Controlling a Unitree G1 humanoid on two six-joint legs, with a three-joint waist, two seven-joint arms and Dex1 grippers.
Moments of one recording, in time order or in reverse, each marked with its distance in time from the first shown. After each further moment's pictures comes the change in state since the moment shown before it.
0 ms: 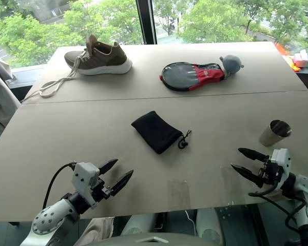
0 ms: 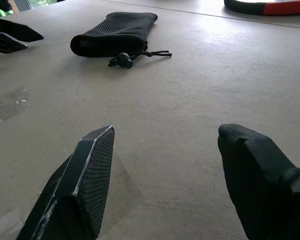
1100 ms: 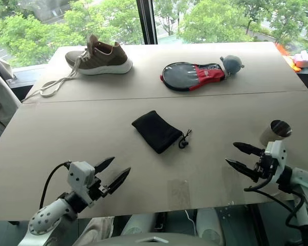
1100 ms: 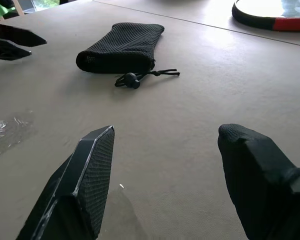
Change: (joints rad) left arm -0.069 -0.009 0.057 0.004 -0.018 -0.017 0.006; right arm 0.032 -0.015 0.008 -0.232 -0.006 0.172 -0.096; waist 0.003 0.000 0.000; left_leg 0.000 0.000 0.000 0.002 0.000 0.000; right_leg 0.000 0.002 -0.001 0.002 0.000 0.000
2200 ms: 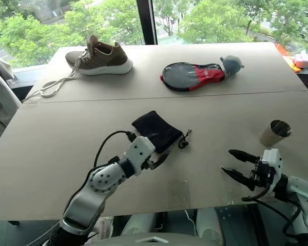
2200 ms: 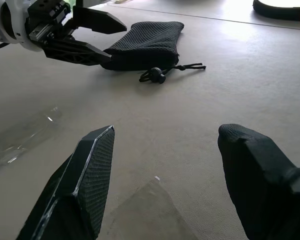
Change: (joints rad) left arm -0.434 -0.059 -0.487 -0.013 0.469 0.264 0.164; right arm 0.089 0.032 0.024 -0.077 0.030 -0.008 -0.011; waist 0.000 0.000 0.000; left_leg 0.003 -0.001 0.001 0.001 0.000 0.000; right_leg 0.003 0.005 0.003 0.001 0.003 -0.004
